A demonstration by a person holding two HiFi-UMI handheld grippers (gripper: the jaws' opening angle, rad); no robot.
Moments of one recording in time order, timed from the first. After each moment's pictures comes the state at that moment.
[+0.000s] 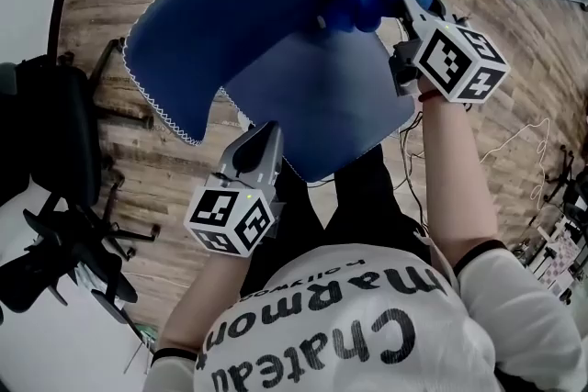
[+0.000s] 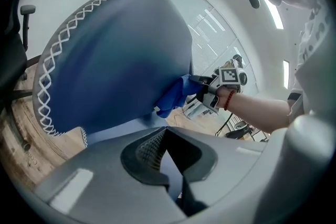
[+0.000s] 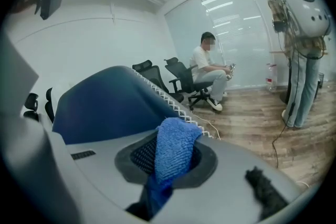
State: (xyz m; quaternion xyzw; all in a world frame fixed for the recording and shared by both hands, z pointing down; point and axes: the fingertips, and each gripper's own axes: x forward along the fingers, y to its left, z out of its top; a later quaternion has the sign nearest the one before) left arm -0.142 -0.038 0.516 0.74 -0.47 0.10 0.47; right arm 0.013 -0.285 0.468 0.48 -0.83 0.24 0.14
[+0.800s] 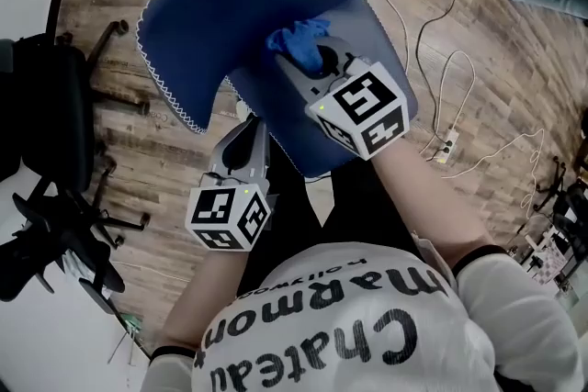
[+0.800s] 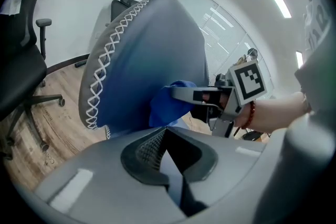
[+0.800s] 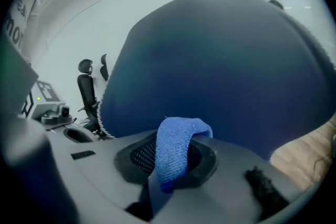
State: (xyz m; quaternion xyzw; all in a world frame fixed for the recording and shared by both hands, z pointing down) left arm -0.181 -0.024 0.537 0.70 -0.53 0.13 0.45; right arm -0.165 -0.132 0.528 0.19 -0.91 0.23 0.27
